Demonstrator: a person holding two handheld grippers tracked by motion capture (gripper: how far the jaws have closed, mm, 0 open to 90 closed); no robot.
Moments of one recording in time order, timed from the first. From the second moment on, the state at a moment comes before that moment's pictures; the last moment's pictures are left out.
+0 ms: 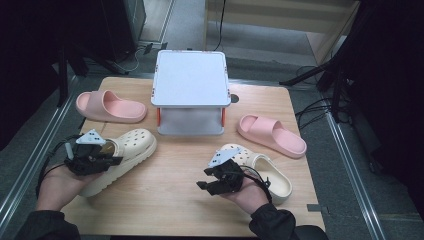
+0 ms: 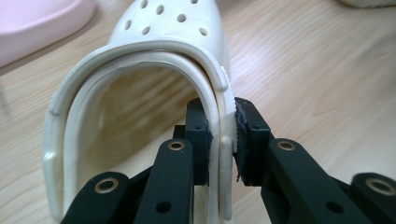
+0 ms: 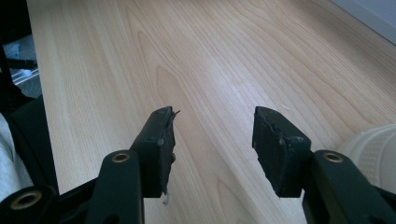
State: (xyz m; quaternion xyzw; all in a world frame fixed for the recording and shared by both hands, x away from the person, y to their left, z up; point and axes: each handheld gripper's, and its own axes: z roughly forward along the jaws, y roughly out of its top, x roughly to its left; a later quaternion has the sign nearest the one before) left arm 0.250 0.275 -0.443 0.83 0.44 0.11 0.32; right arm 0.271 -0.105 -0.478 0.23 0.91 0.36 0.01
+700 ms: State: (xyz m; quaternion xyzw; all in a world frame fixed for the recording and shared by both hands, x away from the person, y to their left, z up) left arm 0.255 0.177 -0.453 0.86 0.38 0.09 0.33; right arm 0.273 -0.110 -0.478 0.24 0.89 0.38 0.04
